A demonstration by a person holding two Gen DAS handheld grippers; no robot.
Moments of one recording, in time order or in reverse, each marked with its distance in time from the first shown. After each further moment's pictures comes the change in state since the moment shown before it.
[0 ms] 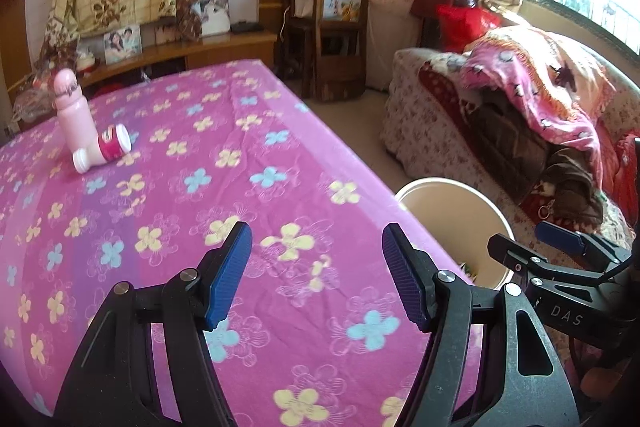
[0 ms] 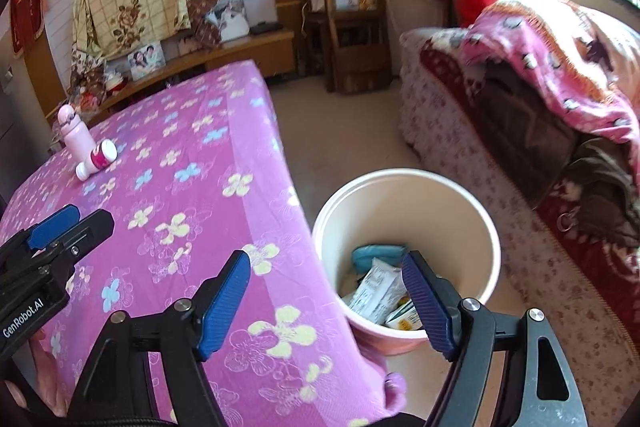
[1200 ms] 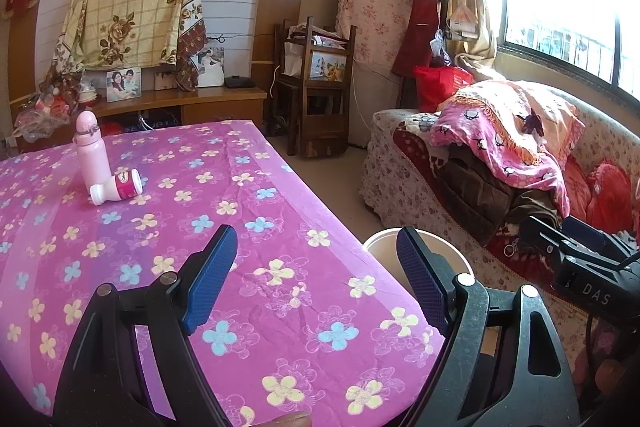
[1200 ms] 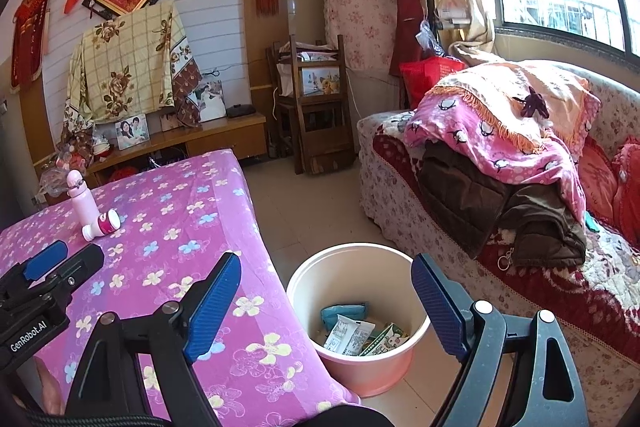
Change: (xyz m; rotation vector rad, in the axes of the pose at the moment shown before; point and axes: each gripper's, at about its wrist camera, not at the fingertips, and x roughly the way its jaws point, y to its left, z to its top) left arm -0.086 -0.003 -0.004 -0.028 -0.204 -0.057; right arm -0.118 -0.006 -0.006 0.036 -0.291 -0.103
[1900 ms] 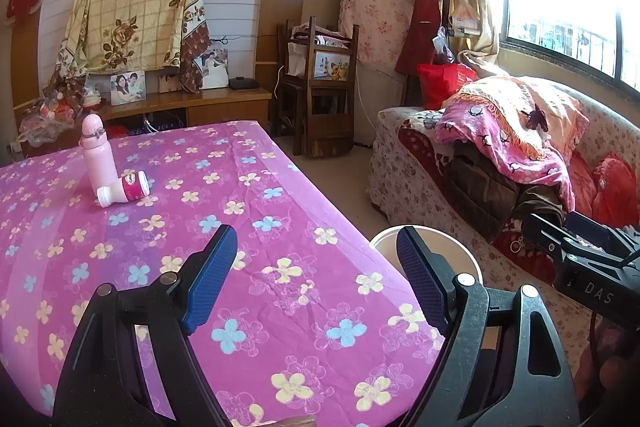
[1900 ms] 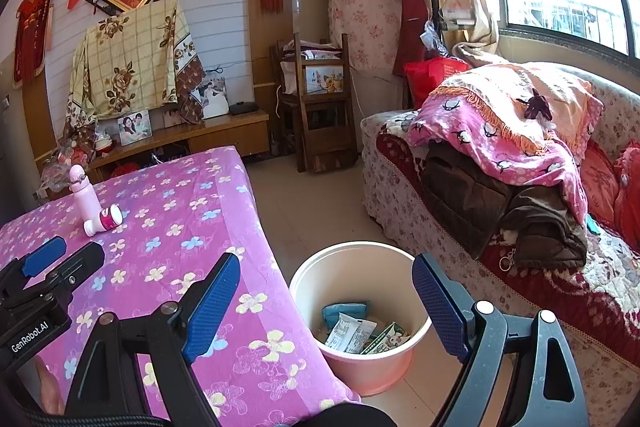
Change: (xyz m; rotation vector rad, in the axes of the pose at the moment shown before) left arm -0.002 0.004 -0.002 0.013 0.004 0.021; right arm 0.000 0.004 -0.001 -0.010 0.007 0.005
